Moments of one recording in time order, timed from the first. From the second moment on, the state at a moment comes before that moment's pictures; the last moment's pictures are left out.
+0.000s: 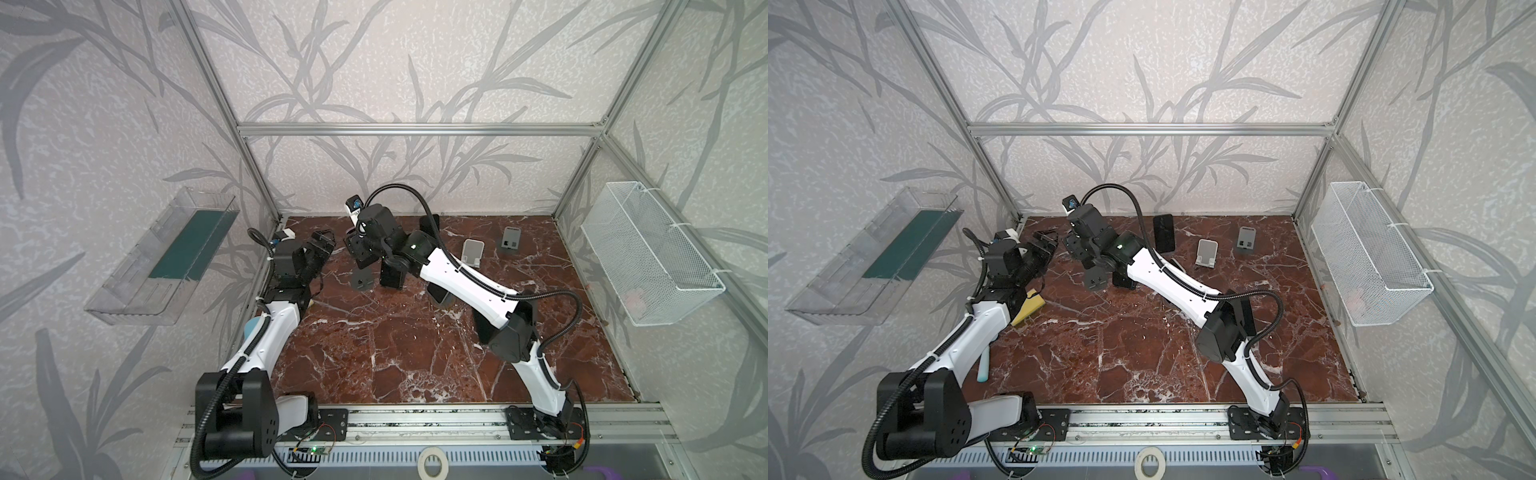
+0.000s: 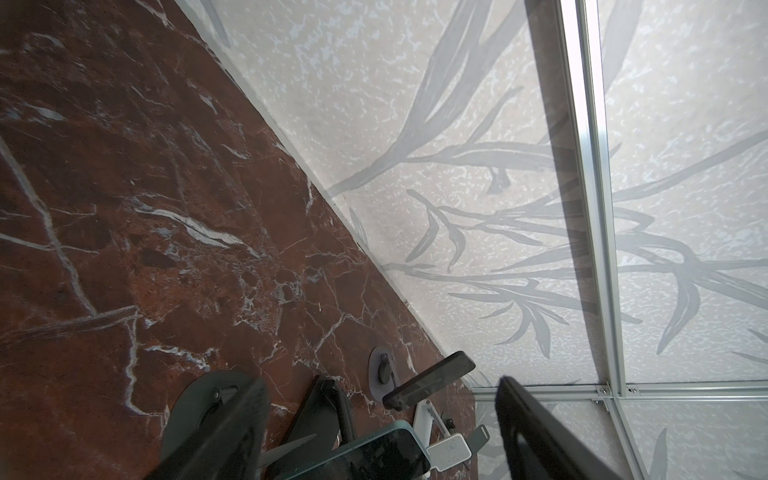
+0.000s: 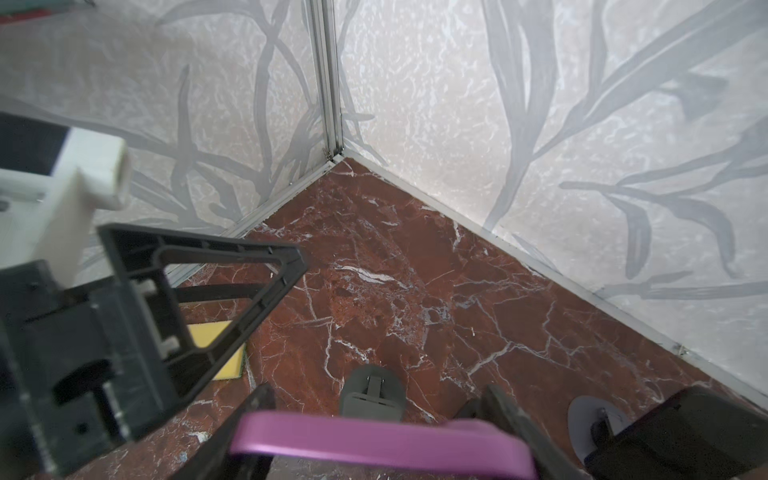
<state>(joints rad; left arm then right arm) 0.04 1.25 0.80 0.17 0.20 -1.03 0.95 2.20 2.36 -0.60 0.25 0.10</state>
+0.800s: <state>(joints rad) -0.19 1.19 0.80 0.20 0.22 -0.99 0.87 1.64 1.74 -0.48 0.39 0.02</state>
